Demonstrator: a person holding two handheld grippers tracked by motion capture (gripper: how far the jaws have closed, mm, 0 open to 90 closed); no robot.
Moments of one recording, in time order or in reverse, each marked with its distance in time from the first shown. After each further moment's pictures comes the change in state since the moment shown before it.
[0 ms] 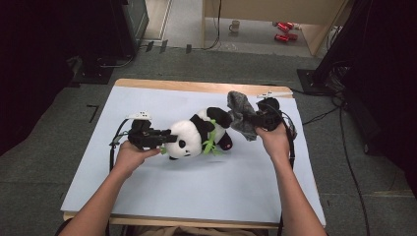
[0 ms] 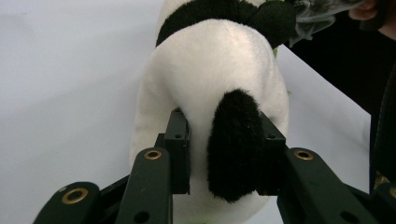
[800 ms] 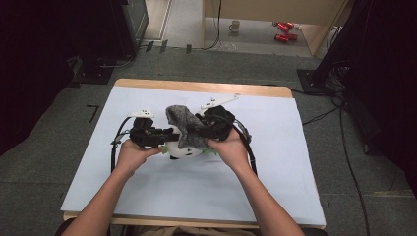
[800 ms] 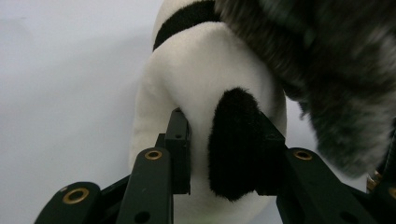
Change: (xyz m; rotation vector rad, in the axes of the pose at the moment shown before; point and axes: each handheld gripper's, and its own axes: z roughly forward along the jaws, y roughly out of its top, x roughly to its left) left arm -0.009 0.008 0.001 0.007 0.017 -0.007; right arm 0.133 0.012 0.039 0.012 0.347 -0.215
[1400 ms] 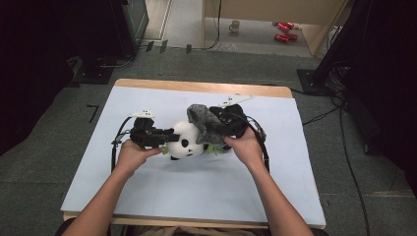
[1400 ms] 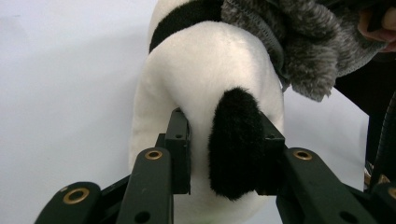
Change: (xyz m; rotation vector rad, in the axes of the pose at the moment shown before) left arm -0.001 0.001 0.001 0.013 -0.008 0.006; right arm -0.038 -0.016 -0.023 0.033 -0.111 0.026
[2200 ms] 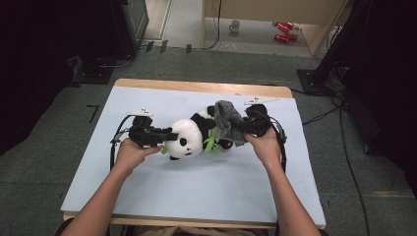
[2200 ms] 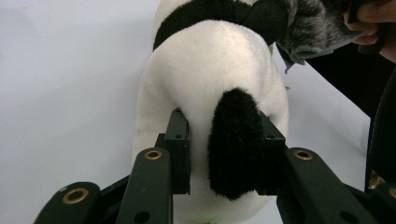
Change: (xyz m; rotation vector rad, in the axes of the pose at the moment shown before) left arm 0.009 0.001 -0.001 0.012 0.001 -0.024; right arm -0.054 -0.029 -0.027 -0.024 -0.106 0.132
